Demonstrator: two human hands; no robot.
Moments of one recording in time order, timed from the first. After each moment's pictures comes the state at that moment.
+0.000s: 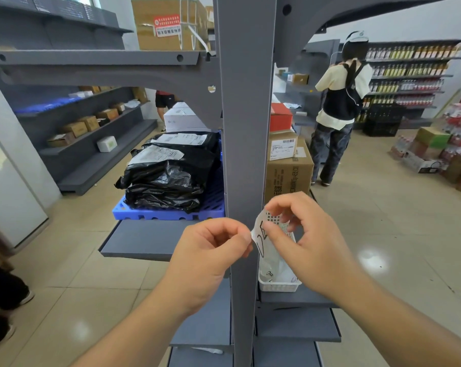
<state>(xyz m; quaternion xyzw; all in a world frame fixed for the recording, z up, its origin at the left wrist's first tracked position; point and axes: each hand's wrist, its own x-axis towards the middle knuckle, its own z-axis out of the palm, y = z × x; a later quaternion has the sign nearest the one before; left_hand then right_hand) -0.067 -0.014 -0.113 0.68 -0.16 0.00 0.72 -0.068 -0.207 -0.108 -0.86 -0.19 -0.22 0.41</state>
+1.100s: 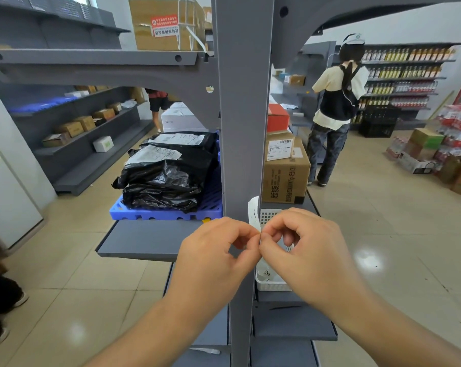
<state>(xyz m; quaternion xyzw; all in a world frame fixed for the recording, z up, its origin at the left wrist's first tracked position) -0.081 -0.025 -0.113 0.86 -0.22 0.27 0.38 -0.089 -0.194 -0.101 -0.88 -0.13 -0.25 0.38</state>
